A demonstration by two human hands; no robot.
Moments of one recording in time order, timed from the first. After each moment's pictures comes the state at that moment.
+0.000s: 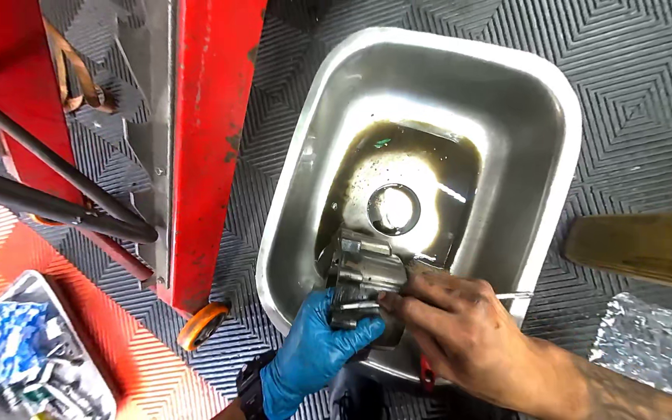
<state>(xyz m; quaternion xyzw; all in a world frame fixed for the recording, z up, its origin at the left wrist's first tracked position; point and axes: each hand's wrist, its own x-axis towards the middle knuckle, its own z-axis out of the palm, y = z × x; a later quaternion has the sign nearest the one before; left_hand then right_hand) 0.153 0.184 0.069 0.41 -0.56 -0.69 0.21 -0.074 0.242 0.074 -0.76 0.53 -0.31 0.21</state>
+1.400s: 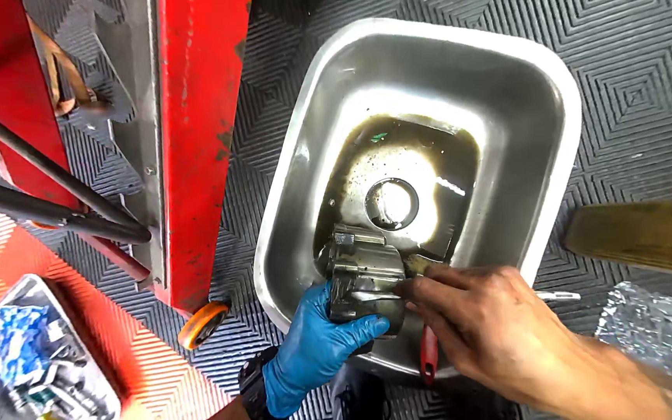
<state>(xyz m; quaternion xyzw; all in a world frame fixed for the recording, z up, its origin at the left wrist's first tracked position) 0.148 0.190 0.072 0.43 -0.53 -0.69 0.21 -0.093 0.248 0.098 -0.75 0.58 -0.22 0.24</state>
